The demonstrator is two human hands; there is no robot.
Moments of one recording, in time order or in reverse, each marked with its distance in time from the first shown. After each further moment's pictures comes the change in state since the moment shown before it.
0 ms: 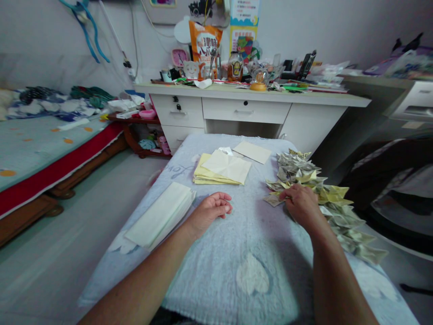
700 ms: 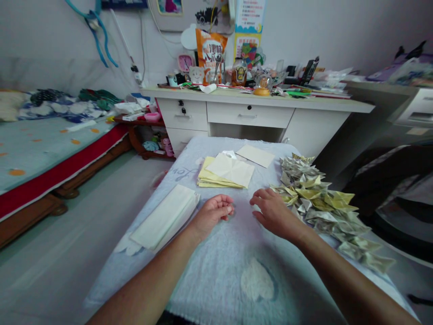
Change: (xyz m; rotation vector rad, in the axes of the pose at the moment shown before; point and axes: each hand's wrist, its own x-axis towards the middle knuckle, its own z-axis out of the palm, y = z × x) left_hand 0.001 0.003 0.002 -0.091 0.065 0.003; right_hand 0.004 -0.080 -0.012 0.118 -0.205 -0.481
